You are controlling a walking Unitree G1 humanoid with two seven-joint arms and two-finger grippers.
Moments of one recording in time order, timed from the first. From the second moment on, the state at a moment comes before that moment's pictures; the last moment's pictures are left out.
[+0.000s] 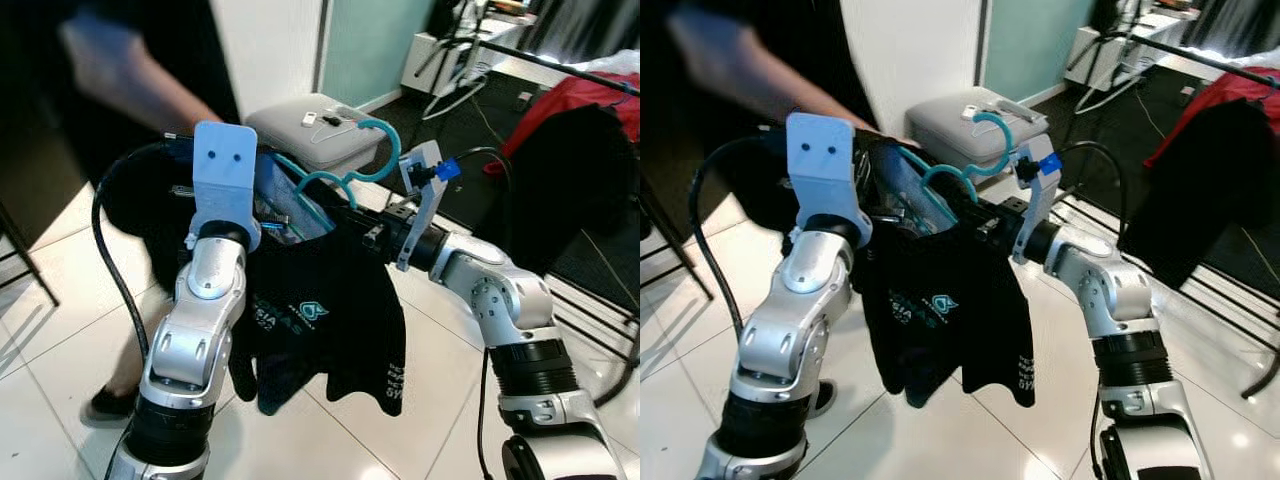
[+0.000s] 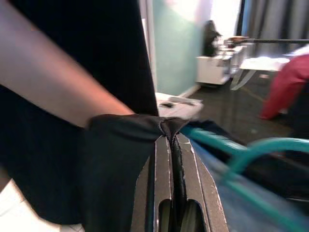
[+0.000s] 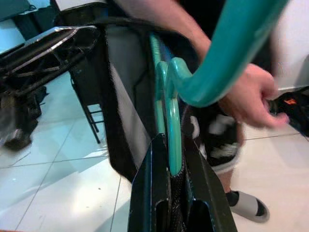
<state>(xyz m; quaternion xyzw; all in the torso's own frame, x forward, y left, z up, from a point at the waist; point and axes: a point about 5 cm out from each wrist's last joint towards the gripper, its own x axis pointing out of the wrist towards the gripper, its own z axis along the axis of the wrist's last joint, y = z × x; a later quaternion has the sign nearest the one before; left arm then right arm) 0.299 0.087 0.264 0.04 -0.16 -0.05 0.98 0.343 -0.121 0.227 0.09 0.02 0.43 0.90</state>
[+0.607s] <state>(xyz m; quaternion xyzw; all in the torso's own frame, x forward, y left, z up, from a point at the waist) 0.290 0.056 0.239 0.07 -0.11 -0.18 0.98 0.343 -0.114 0.226 0.09 0.02 0.44 0.89</state>
